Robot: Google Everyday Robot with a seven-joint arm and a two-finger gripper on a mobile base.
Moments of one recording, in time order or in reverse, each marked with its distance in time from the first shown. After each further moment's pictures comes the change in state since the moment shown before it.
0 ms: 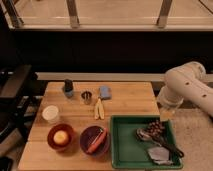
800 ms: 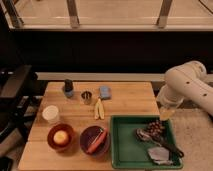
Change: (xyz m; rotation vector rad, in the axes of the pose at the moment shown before) arm -0.006 -0.009 0.000 0.002 -0.039 -0.005
